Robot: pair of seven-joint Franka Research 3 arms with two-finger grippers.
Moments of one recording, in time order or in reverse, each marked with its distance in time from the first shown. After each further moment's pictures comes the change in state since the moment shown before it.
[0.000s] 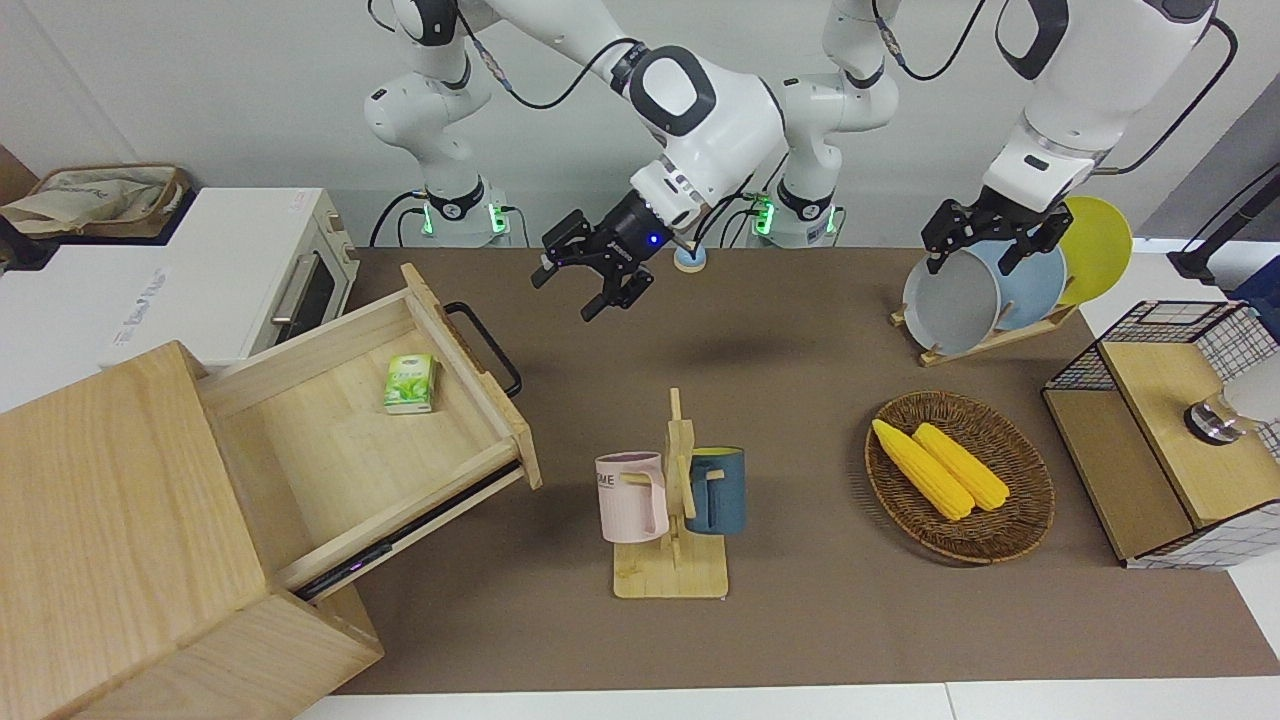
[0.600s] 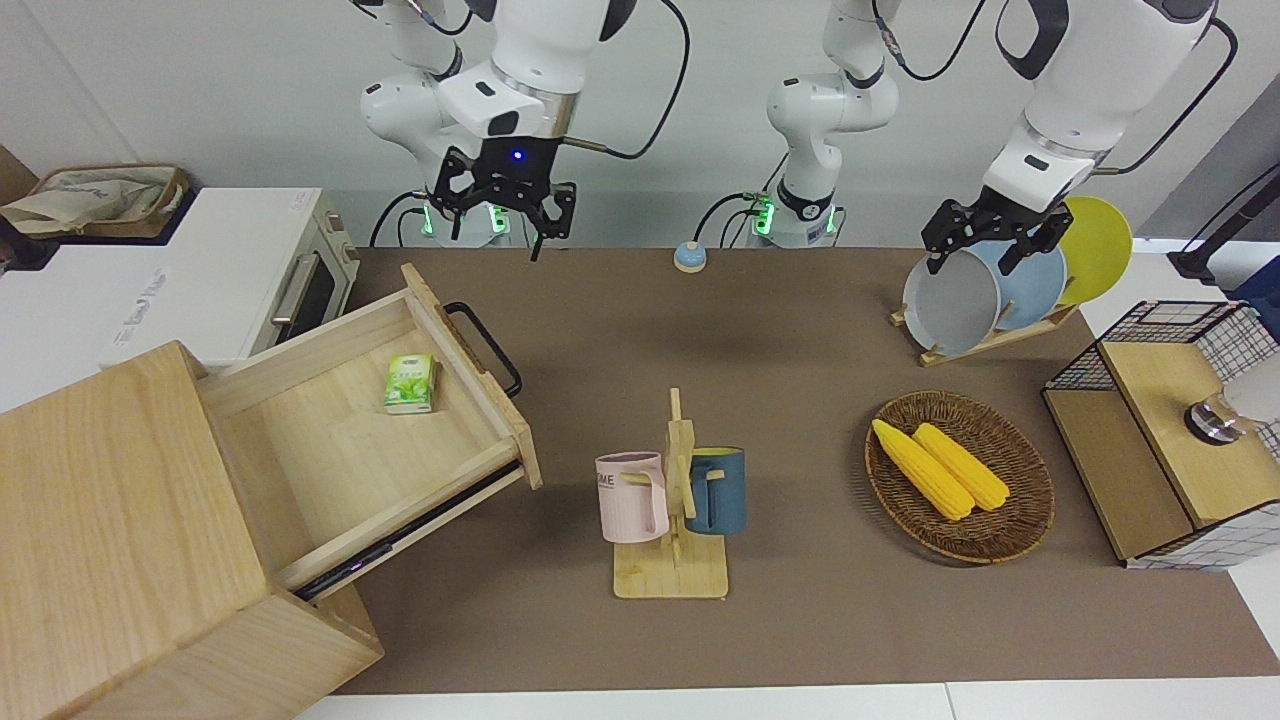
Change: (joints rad) left arm 0.000 0.000 0.000 0.000 0.000 0.000 0.000; right arm -0.282 -0.224 -0.014 0.037 0.505 0.028 -0.083
